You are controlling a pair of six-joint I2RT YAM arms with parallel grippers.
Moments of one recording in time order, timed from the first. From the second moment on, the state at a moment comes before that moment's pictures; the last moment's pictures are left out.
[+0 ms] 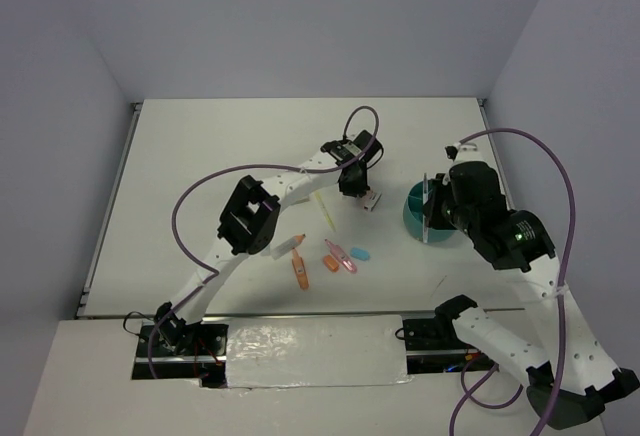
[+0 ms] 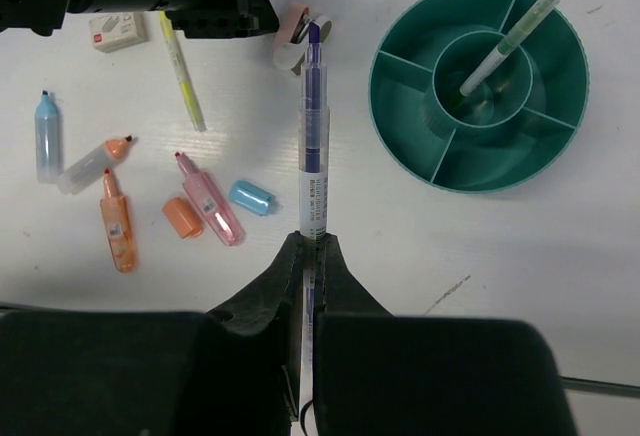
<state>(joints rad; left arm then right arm) -0.78 2.51 2.24 -0.80 -0.12 -0.76 0.41 0.82 1.14 -1.03 0.18 0.37</state>
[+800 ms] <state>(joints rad) -0.75 2.33 2.18 -0.80 -0.06 -0.77 0.41 0.77 1.10 -0.94 -0.03 0.38</state>
